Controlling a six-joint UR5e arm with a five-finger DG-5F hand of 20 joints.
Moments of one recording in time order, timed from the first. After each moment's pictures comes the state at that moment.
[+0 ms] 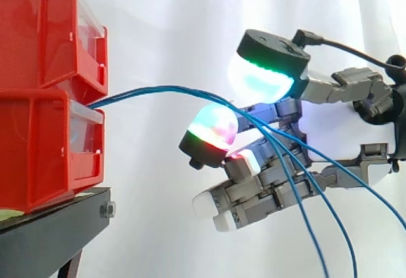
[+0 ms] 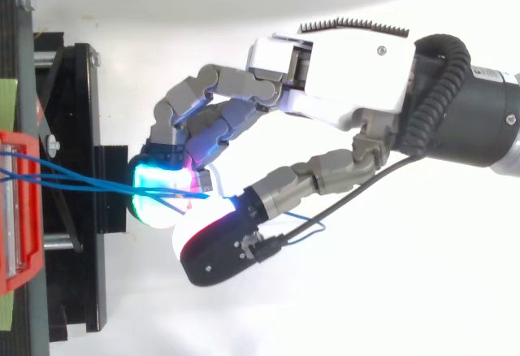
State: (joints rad) arm 0.13 -2.24 -1.21 -2.87 -1.27 -0.11
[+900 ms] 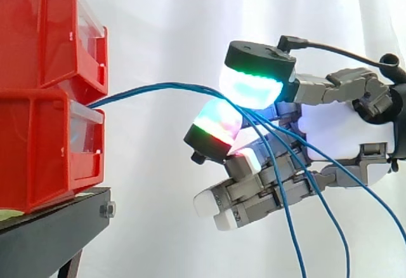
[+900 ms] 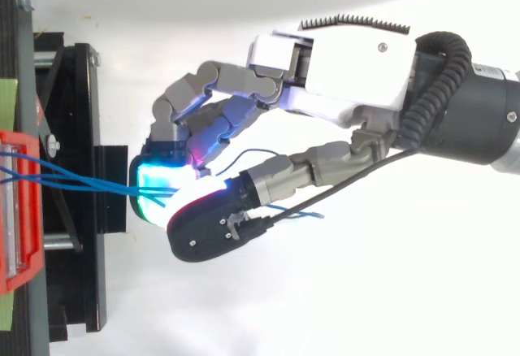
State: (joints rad) arm 0.13 -2.24 -1.21 -2.87 -1.27 -0.10
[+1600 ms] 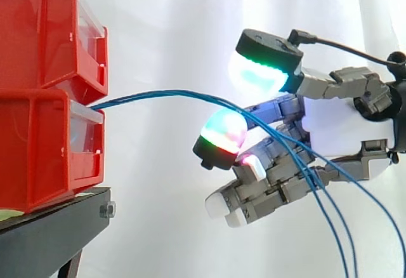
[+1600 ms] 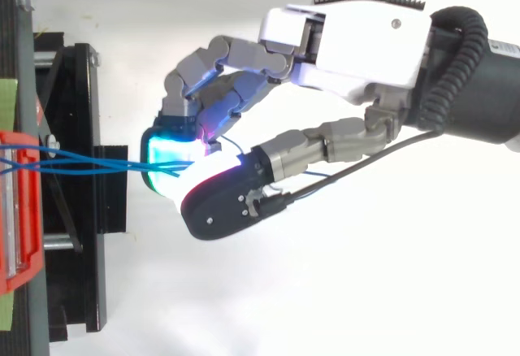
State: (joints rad) arm 0.11 -2.23 -1.21 -2.92 -1.27 -0.18
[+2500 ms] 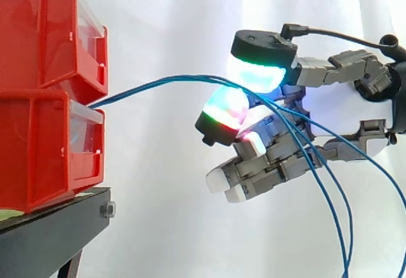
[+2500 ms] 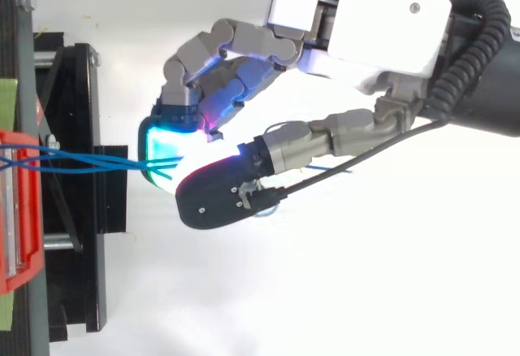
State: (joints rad) arm 0.10 -2.21 -1.20 -2.92 -1.27 -0.21
